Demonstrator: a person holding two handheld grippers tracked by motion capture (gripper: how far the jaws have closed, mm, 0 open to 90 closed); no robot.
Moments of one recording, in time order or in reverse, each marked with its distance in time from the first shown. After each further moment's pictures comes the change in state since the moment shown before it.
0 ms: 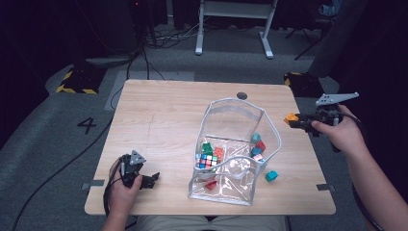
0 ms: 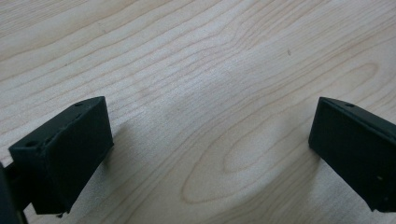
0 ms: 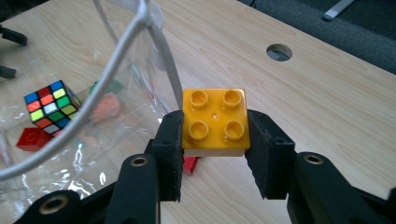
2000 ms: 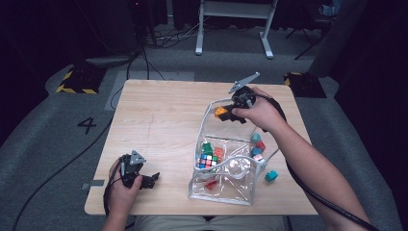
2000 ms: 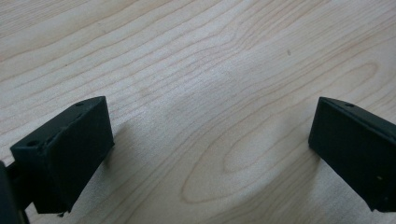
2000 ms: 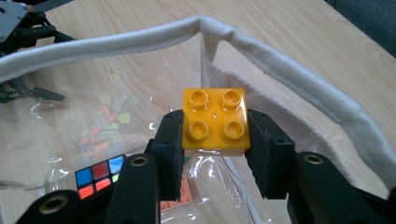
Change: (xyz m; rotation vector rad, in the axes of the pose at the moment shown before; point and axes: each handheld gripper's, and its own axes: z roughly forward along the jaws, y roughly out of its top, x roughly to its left) left arm 0.000 0.000 0.000 0.005 -0.003 0.003; right arm 0.104 0.118 0.154 0.162 0.169 -0.208
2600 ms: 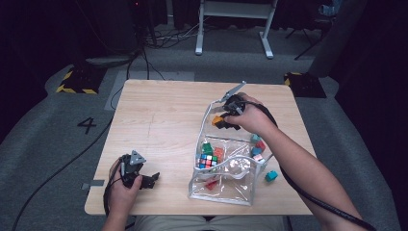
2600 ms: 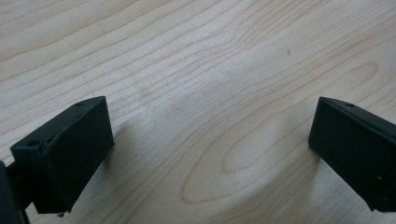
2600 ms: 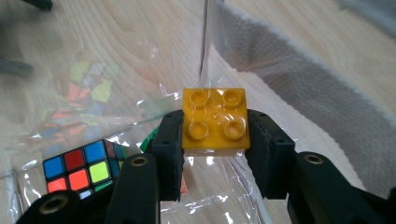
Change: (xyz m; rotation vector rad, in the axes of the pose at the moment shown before) left arm 0.000 0.000 0.000 -0.002 0.001 0.000; right arm 0.003 -0.009 0.039 0.110 -0.017 -0.029
